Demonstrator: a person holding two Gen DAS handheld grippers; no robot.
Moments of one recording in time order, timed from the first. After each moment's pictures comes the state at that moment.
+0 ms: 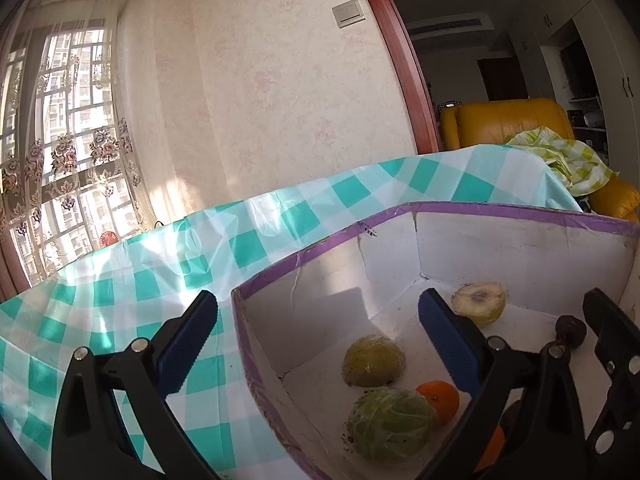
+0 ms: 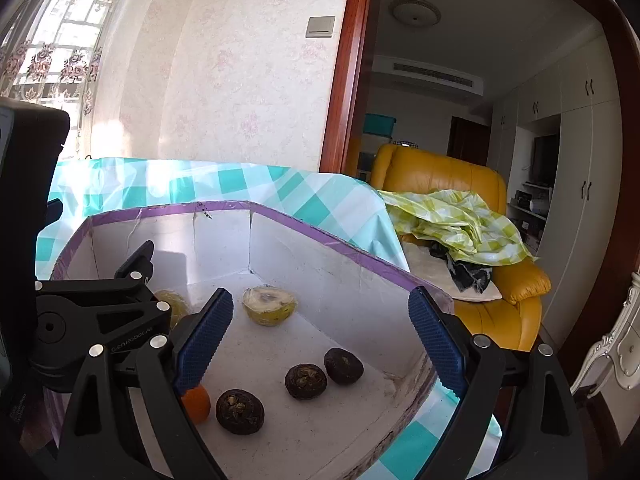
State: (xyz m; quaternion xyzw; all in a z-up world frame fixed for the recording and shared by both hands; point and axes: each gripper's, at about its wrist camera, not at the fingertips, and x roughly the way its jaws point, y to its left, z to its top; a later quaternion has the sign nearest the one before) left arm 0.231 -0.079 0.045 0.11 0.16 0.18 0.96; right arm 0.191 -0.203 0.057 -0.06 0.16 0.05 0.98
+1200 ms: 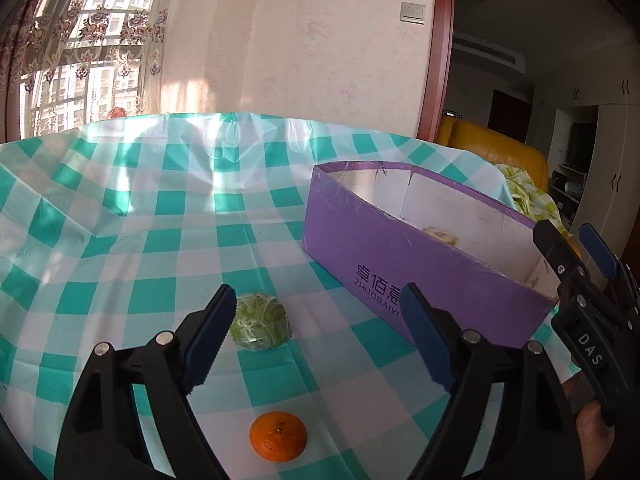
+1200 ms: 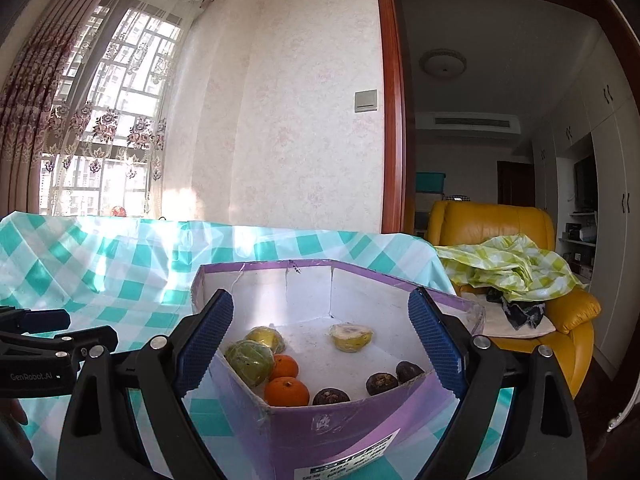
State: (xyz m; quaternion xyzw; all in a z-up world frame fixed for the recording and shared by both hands) left arm 0.050 -0.013 0.034 -0.10 0.24 0.12 0.96; right arm 0.091 -0.200 0.063 -0.02 0.04 0.18 0.98
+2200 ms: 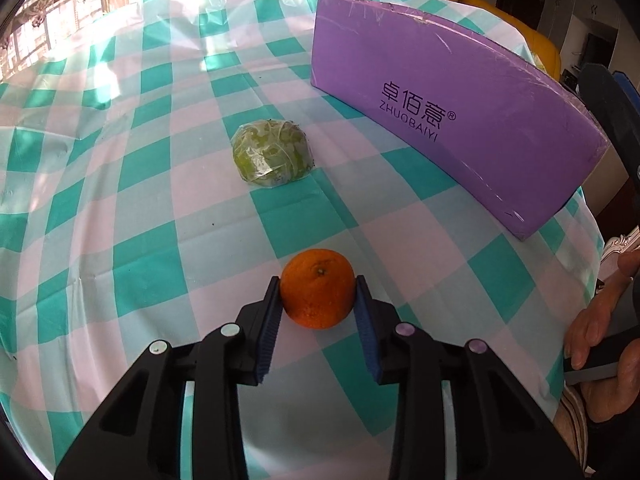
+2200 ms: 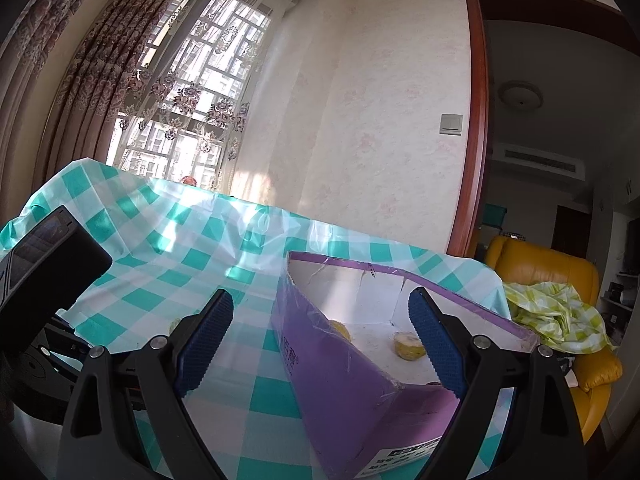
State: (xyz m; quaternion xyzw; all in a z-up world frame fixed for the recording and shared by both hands) left arm 0.054 0.002 -0.029 -0.08 0.47 0.09 0.87; right arm 0.049 -0.158 0.055 -0.12 0.01 0.28 0.95
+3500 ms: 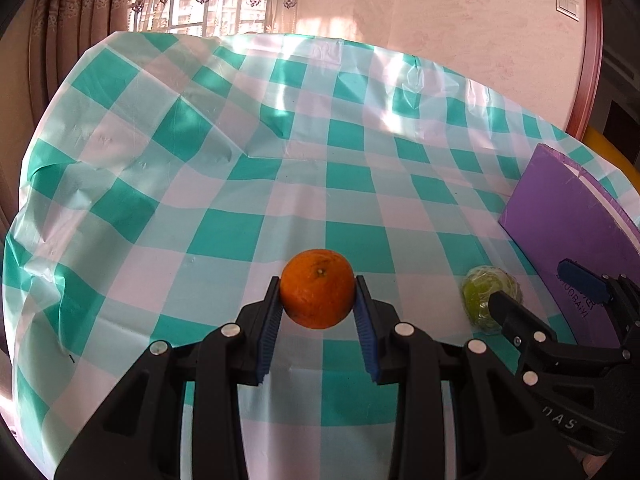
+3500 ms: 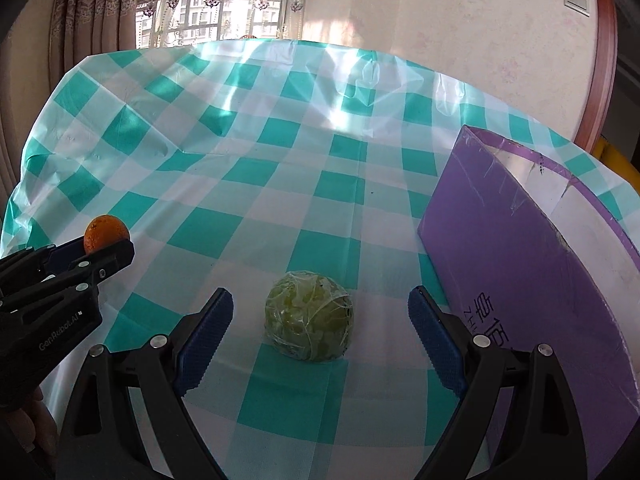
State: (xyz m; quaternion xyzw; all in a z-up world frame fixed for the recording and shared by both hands) left arm 0.026 0.131 -0.009 -0.17 0.32 0.32 0.88; right arm 0.122 0.018 0.015 -0.18 0.31 0.37 0.86
